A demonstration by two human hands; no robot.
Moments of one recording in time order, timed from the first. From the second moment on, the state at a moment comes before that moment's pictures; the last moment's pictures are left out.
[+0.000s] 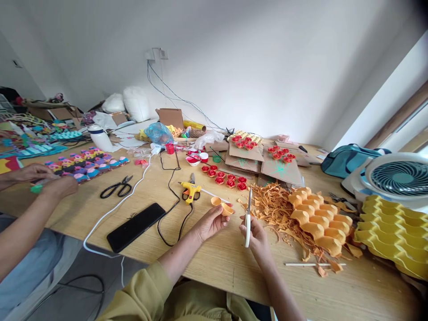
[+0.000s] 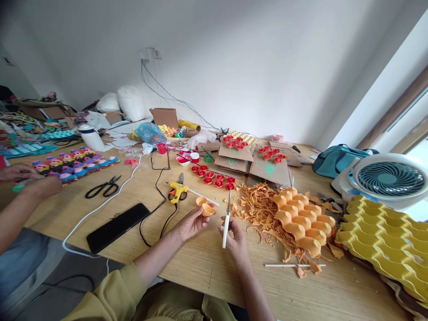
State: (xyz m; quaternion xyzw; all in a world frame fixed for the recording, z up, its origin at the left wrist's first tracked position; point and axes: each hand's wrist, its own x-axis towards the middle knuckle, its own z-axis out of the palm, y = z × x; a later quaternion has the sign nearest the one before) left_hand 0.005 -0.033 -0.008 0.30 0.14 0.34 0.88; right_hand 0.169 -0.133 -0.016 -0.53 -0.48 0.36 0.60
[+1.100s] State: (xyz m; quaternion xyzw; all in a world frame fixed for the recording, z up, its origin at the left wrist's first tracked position) left_hand 0.014 -0.041 -0.004 0.58 0.25 0.29 0.72; right_hand 0.158 -0.124 -0.008 -0.54 -0.48 0.23 0.65
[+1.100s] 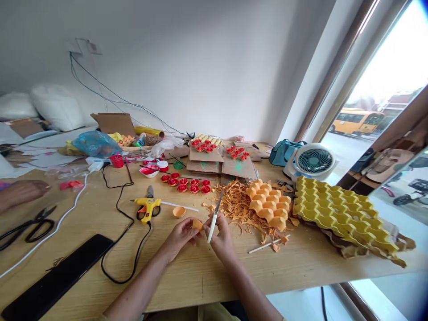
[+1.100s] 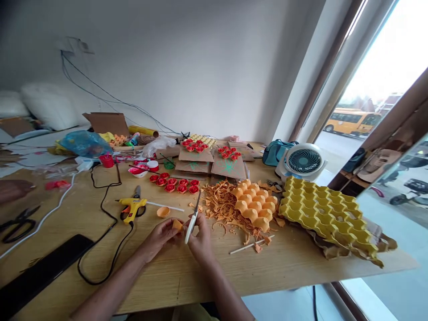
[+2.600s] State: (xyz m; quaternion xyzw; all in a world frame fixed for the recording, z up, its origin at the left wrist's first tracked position) left_hand 0.012 -0.034 -0.005 0.43 0.29 0.40 0.76; right_hand 0.179 -0.140 -0.004 -0.64 -0.69 -0.13 0.32
